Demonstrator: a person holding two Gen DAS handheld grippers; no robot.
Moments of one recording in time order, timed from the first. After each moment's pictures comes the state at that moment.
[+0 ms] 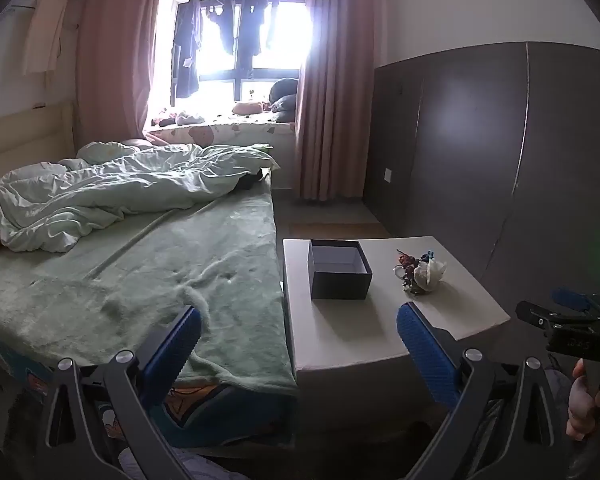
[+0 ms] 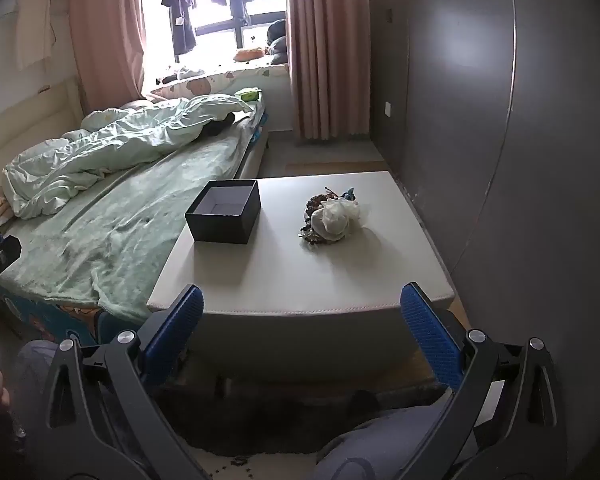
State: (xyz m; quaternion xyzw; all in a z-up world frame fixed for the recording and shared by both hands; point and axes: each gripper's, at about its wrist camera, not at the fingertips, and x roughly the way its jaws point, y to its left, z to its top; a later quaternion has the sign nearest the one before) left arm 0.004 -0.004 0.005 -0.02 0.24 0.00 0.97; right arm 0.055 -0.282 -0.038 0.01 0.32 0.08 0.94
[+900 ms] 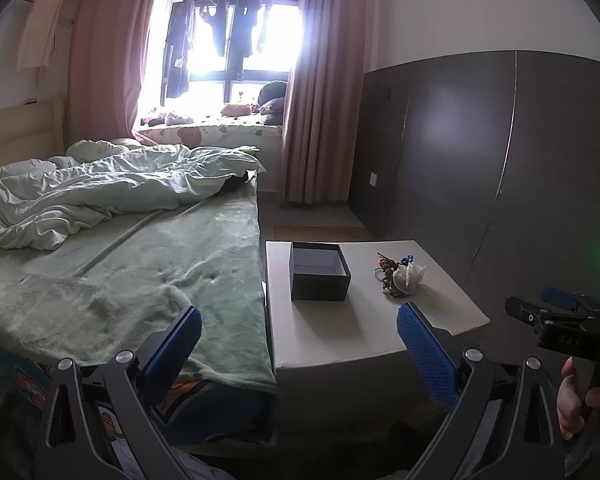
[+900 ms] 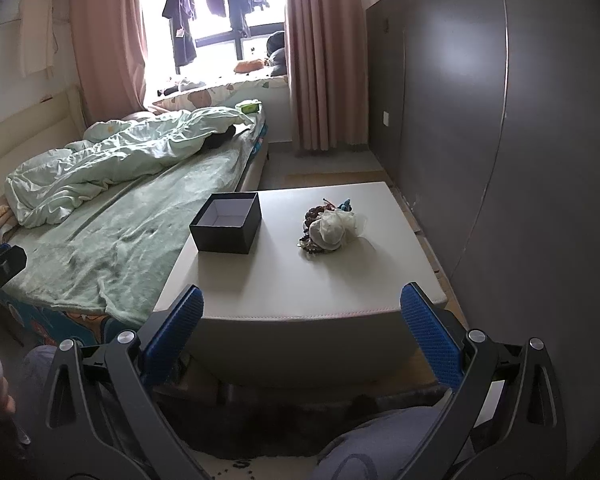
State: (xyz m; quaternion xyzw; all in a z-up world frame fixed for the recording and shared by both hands) left arm -0.011 -0.010 0.008 -0.04 0.23 -0.03 0.97; right arm 0.046 -0.290 -0.031 0.01 0.29 0.08 0.95
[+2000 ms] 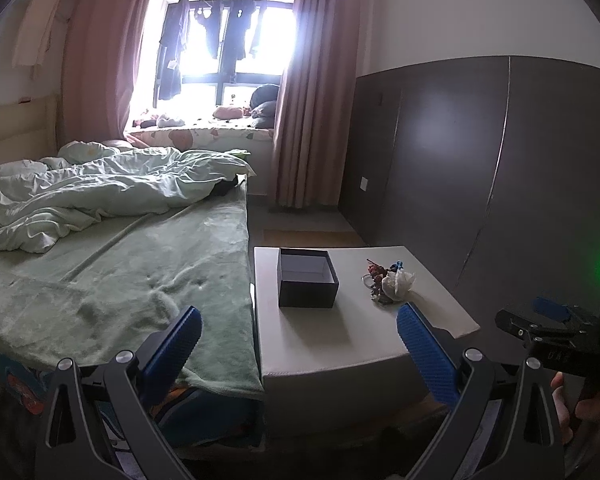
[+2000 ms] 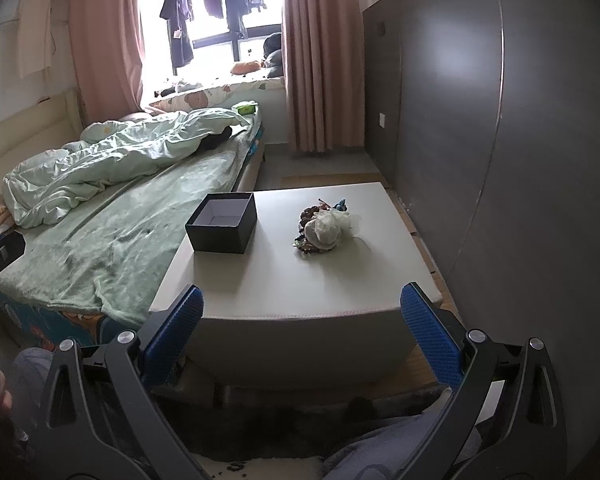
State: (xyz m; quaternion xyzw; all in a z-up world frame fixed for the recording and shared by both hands) left arm -0.004 -0.016 0.011 -0.05 0.22 -0.05 0.97; right arm 0.039 -0.295 -0.029 0.01 0.29 0.08 0.95
